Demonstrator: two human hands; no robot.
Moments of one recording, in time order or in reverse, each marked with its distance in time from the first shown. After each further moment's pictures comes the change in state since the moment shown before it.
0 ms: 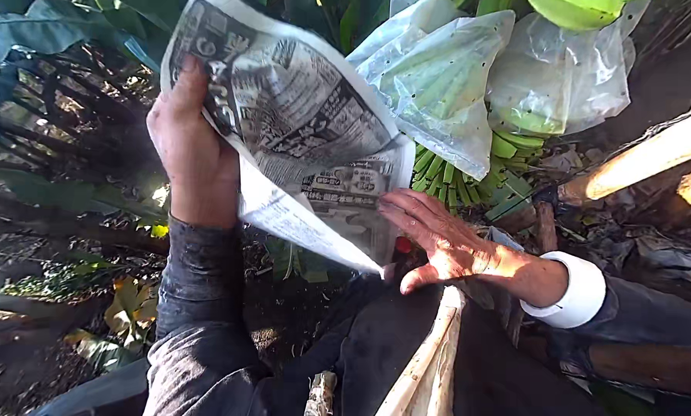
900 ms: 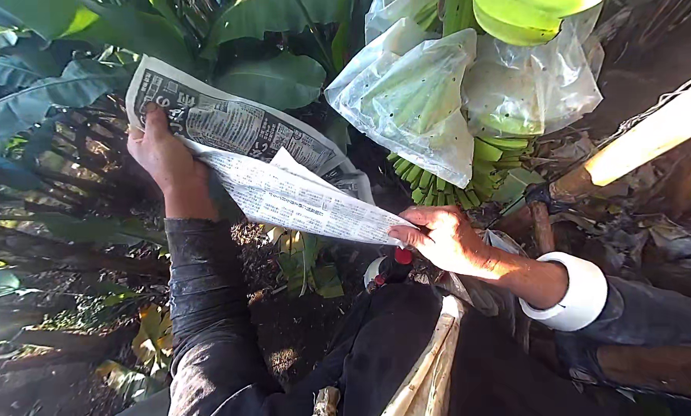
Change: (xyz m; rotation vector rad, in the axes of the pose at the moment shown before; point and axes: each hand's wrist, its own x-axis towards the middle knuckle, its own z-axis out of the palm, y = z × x) left_hand 0.092 -0.047 -0.049 0.117 0.207 0.164; right_hand 0.001 -0.001 -0.006 0.354 0.352 0.303
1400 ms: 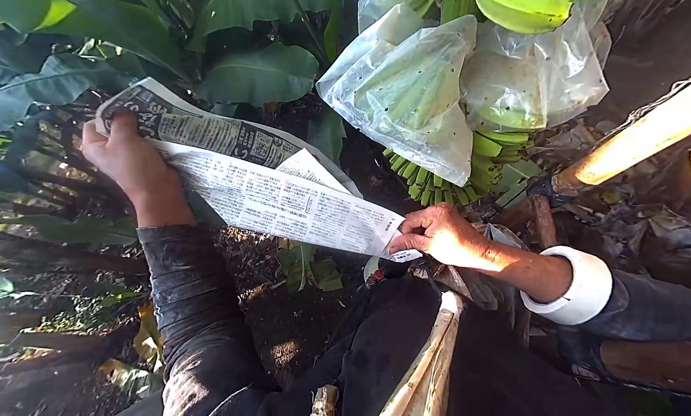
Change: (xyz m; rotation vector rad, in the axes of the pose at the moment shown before) left_hand 0.018 0.000 -0.022 0.242 0.007 0.073; right_hand 0.000 0.006 -0.010 0.022 -0.248 0.314
